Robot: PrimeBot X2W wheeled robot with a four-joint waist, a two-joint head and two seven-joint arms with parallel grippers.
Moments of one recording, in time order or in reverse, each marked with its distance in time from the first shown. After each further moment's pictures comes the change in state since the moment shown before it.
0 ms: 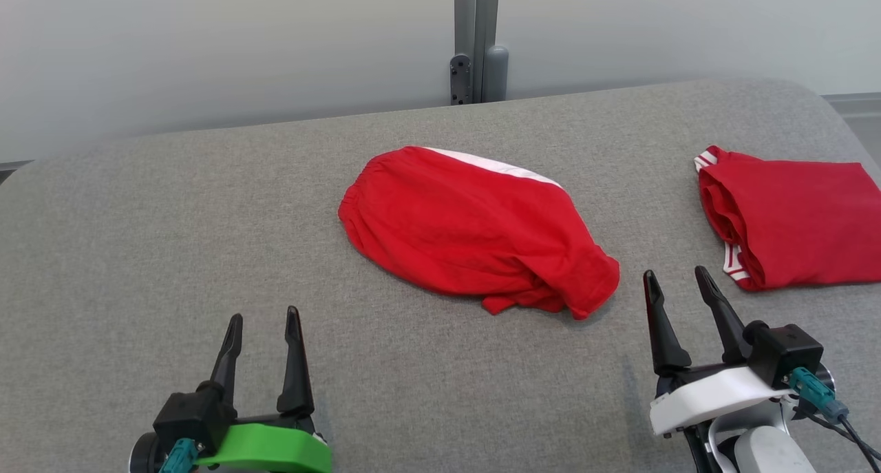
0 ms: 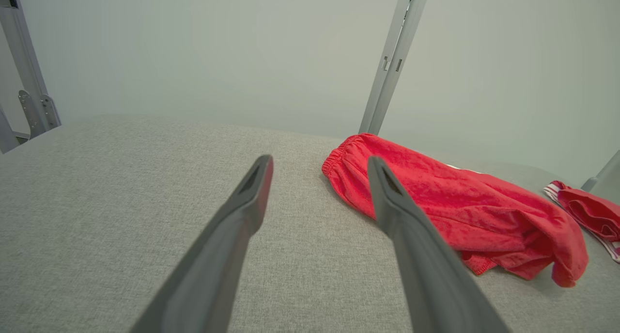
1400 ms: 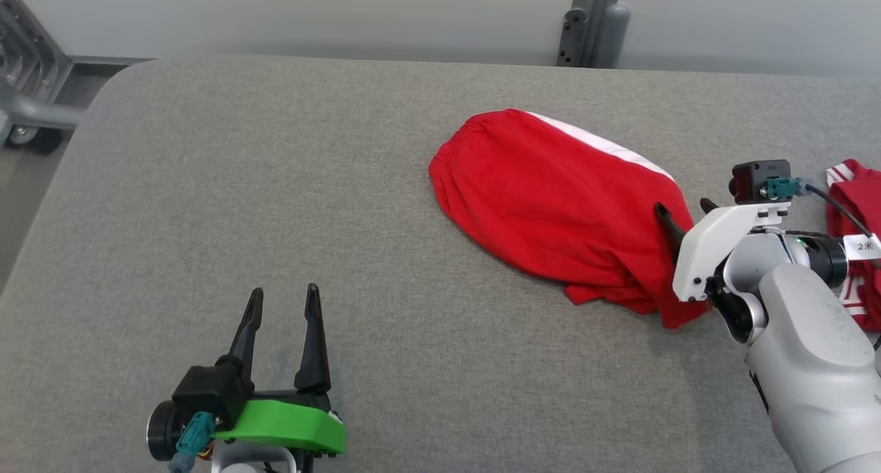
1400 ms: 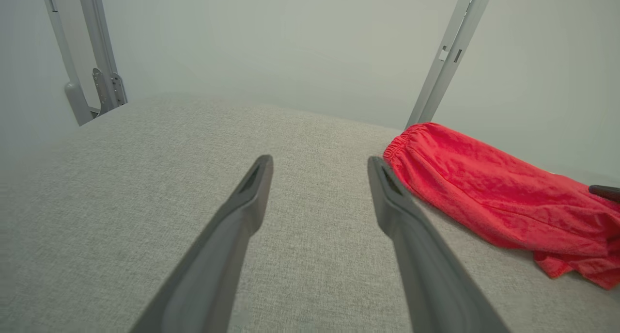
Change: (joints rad) left arm -0.065 -0.059 0.027 0.060 0.060 -0.084 0.000; right arm -0.534 -0.147 0.055 0.546 0.086 0.000 0.449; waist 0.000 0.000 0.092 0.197
